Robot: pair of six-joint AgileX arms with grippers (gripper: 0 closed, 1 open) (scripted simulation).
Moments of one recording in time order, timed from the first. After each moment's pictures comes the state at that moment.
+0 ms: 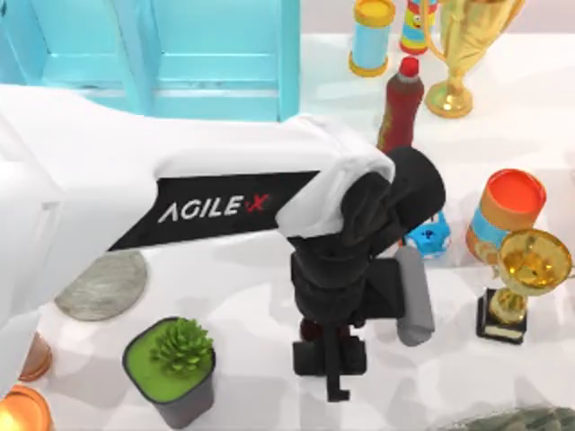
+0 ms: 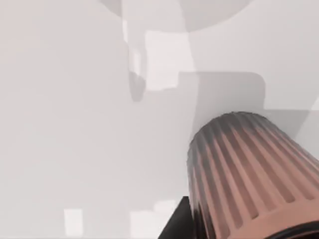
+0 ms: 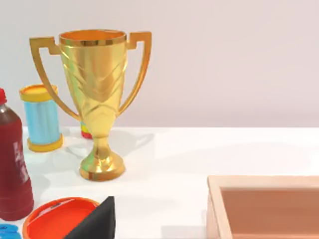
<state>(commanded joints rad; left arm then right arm) -0.92 2.05 1.46 -0.99 0.00 0.65 0.00 0.00 0.00 0.00 0.00 0.00</state>
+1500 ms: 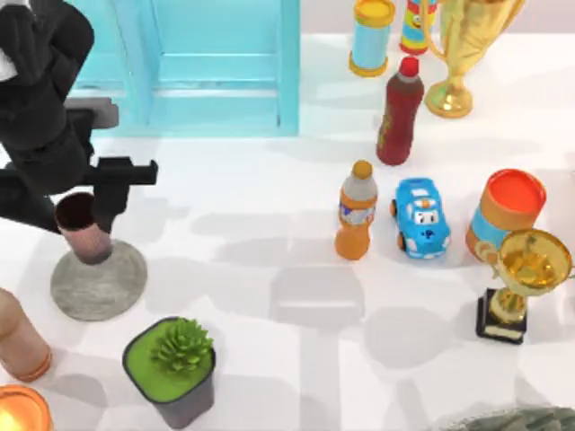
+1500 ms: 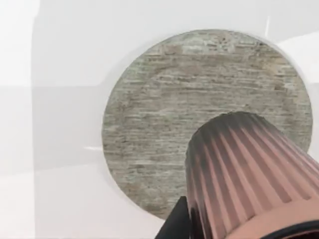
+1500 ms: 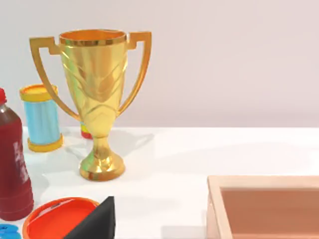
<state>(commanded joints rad) -0.19 1.86 1.36 -1.04 0.03 -0.17 0.00 0.00 0.00 0.00 0.00 0.00</state>
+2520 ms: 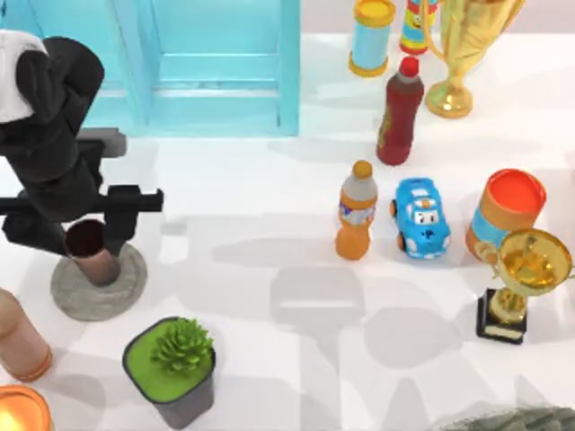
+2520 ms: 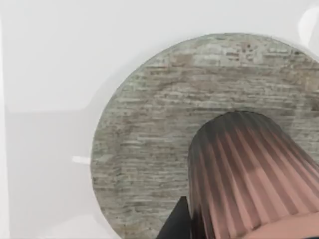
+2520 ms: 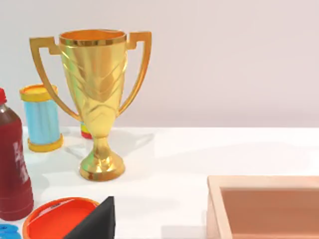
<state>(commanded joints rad) -0.19 1.90 1.26 -0.90 0.03 -0.17 0.00 0.00 0.00 0.00 0.00 0.00</state>
